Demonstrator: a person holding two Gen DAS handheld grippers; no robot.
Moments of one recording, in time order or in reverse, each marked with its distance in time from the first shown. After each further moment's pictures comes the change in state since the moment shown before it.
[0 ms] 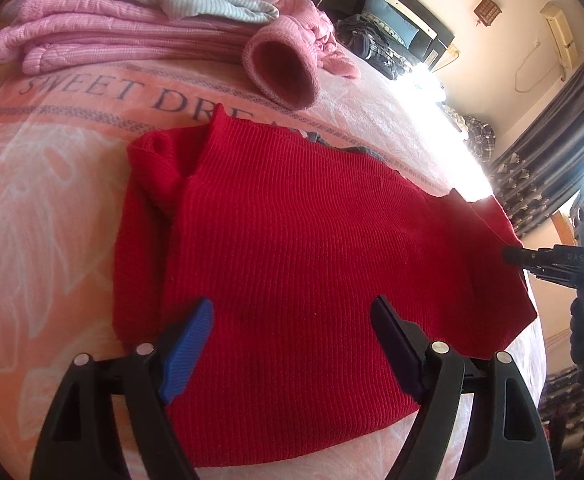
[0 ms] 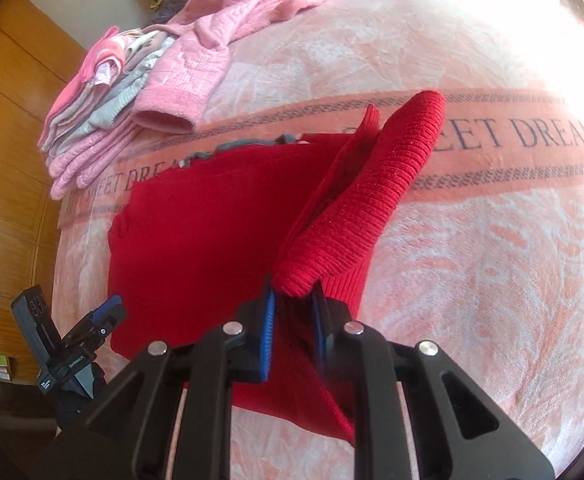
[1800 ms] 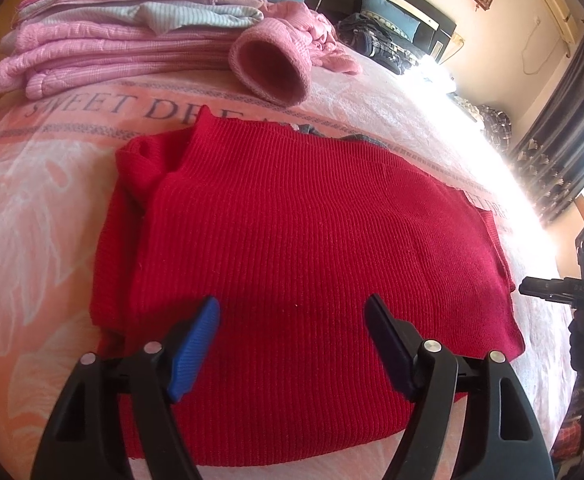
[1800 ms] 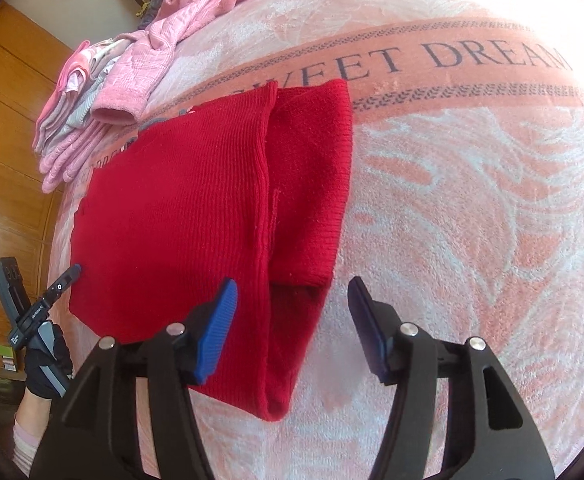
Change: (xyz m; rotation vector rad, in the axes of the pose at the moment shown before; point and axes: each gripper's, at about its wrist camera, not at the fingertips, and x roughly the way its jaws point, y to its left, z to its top) left arm 0.015 -0.033 -0.013 0.074 -0.034 0.118; right arm 0.011 -0.152 -0.047 0.056 0.012 0.068
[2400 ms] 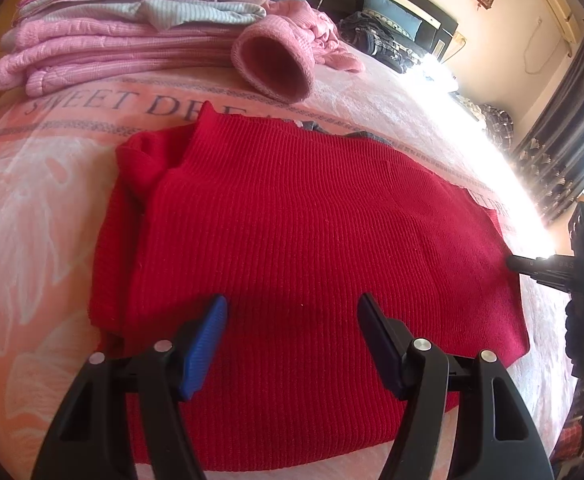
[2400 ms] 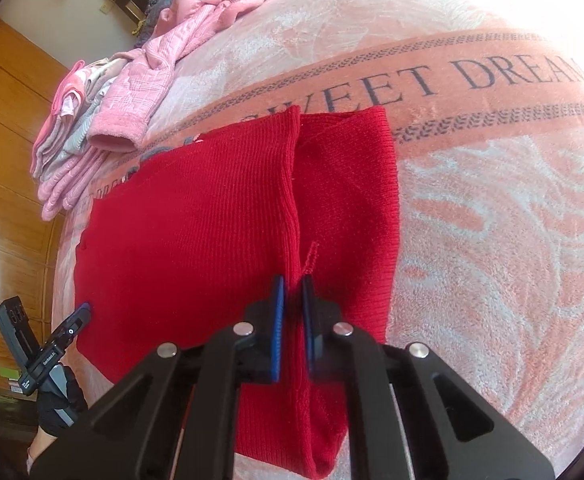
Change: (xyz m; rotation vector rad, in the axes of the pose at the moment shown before) left arm 0.004 0.001 -0.004 0.007 0.008 0.009; right arm 0.021 0.023 0.028 0.041 -0.059 -0.010
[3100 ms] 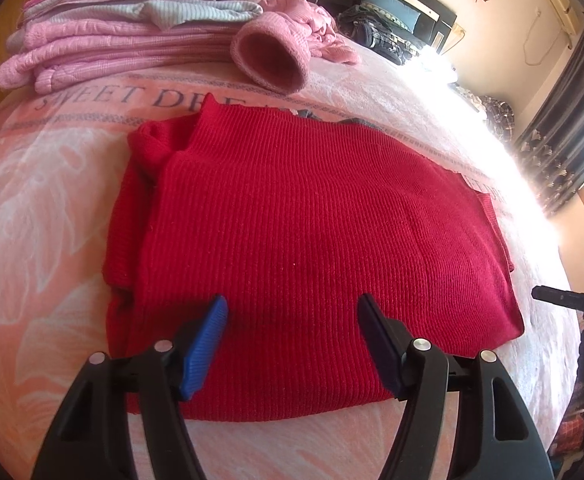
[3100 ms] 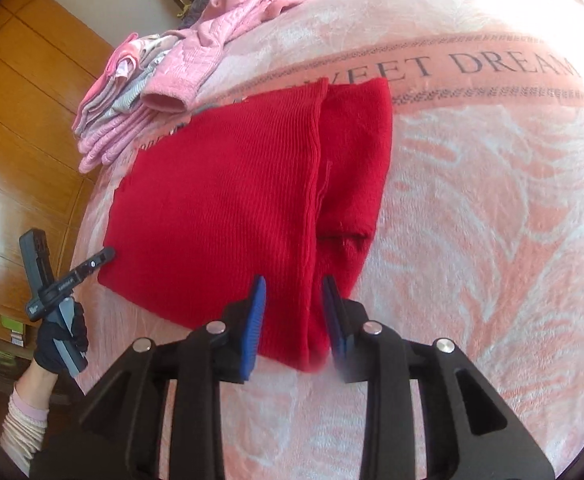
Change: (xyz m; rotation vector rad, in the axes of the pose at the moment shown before) left arm -0.020 -0.007 -0.010 -0.008 0.017 0.011; right arm -0.053 0.001 -0.052 -0.094 0.001 0.121
